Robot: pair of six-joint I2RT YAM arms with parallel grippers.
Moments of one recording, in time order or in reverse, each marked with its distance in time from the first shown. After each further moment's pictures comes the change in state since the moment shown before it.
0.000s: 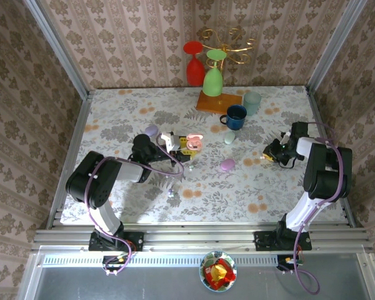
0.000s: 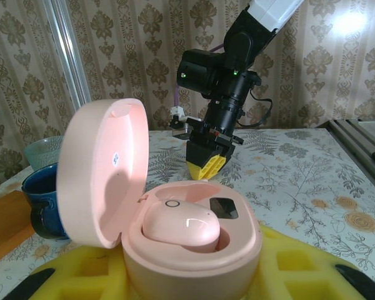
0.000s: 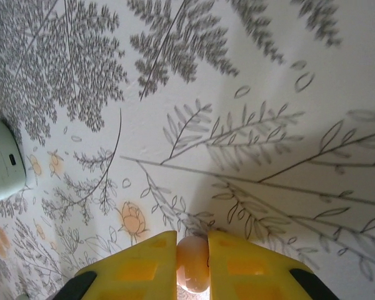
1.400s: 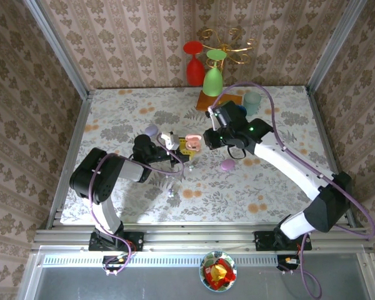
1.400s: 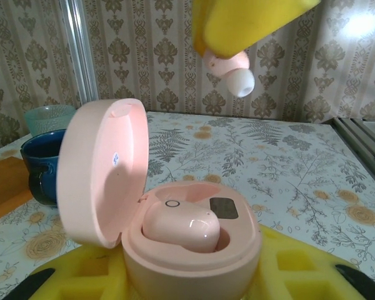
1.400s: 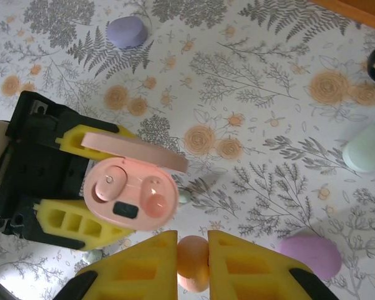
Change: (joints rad) left arm 0.022 0.058 0.000 0.002 -0.001 -0.045; right arm 0.901 -0.246 0.500 -0.365 0.488 -0.106
